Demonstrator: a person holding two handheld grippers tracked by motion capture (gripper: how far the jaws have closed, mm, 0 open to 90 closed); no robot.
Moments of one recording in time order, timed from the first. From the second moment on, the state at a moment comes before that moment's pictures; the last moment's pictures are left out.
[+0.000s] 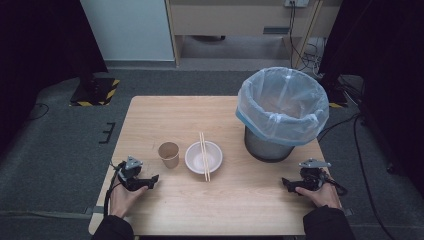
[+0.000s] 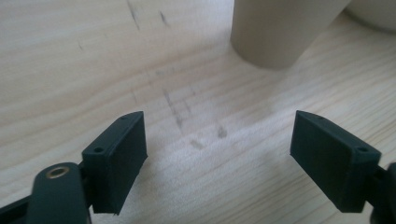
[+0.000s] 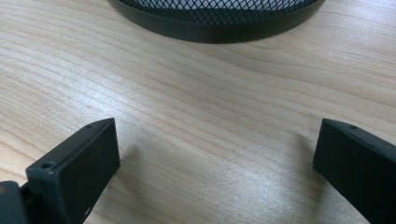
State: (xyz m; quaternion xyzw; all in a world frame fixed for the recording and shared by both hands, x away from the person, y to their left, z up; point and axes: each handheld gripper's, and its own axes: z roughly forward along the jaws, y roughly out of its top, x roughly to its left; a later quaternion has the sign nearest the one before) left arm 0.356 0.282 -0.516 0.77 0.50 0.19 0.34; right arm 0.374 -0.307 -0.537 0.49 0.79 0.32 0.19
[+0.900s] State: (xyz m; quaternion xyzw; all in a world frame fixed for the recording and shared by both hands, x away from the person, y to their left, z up) left arm 0.348 0.276 -0.431 0.68 0.49 0.29 0.47; right arm 0.371 -0.305 -0.539 0.49 0.78 0.32 0.20
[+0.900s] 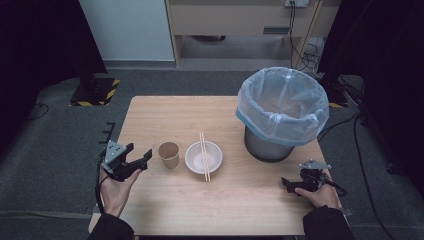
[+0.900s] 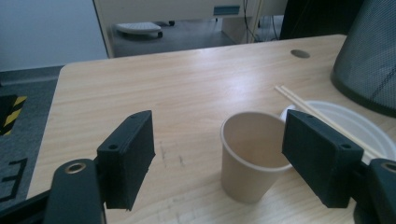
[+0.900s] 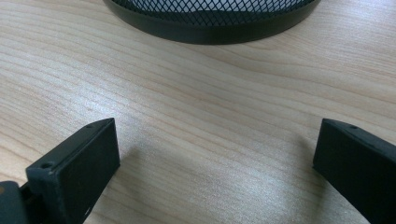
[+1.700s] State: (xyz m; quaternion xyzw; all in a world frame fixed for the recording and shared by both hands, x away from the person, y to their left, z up) left arm 0.406 0.243 -0.466 0.72 0.50 0.25 0.42; right arm 0.372 -0.303 -0.539 0.49 0.78 0.32 0.20
